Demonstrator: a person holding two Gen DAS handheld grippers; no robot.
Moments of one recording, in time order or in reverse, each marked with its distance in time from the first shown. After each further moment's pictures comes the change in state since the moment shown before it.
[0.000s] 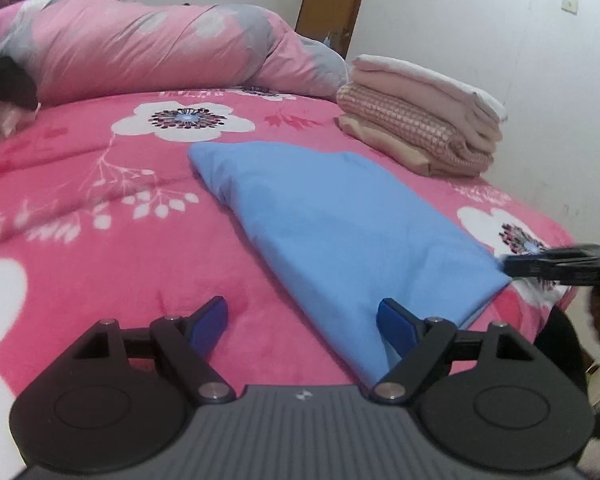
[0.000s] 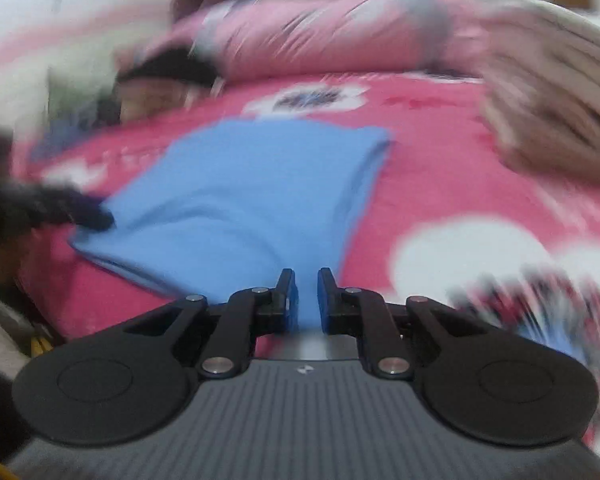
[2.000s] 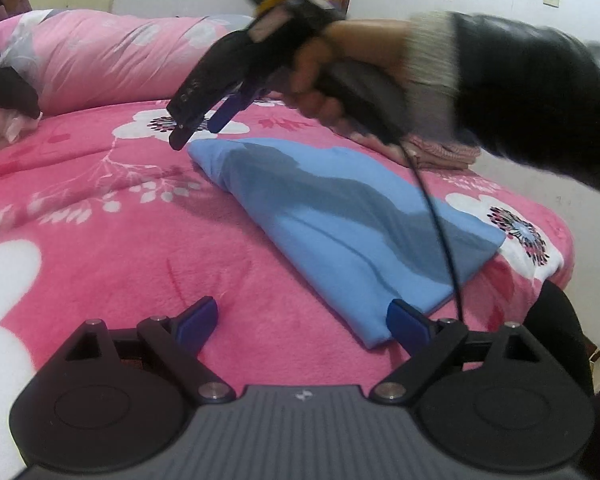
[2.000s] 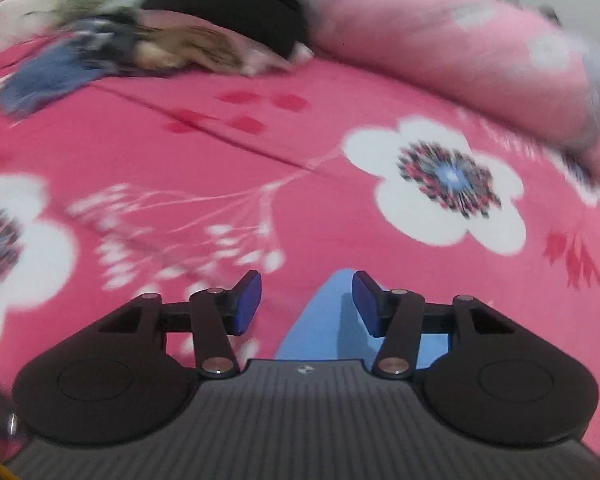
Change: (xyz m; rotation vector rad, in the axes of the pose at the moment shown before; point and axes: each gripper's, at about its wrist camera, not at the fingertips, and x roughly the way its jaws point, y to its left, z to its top) left arm -0.020 0.000 -0.027 0.038 -0.032 -0.024; right arm 0.276 0.200 0.177 -0.444 0.313 -0.013
